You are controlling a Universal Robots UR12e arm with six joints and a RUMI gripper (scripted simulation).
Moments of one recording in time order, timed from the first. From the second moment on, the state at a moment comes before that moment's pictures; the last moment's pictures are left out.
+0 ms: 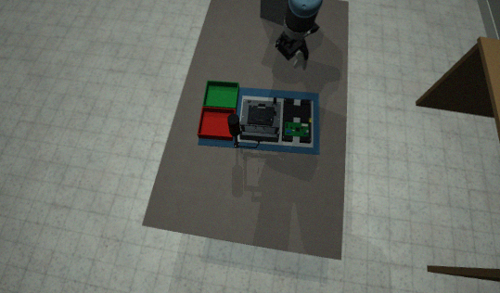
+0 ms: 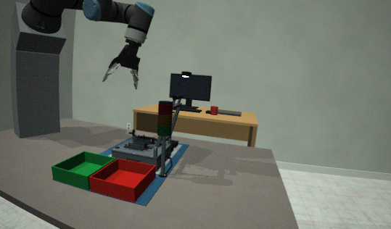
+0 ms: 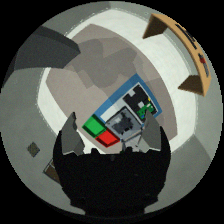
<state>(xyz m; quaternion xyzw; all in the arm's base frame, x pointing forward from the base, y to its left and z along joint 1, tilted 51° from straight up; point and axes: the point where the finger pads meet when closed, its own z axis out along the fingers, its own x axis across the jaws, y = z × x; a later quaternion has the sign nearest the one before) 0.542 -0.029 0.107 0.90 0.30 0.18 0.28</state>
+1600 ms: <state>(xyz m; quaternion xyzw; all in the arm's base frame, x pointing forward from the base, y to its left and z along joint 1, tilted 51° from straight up) 0.662 0.061 0.258 0.90 -0.05 0.39 0.18</state>
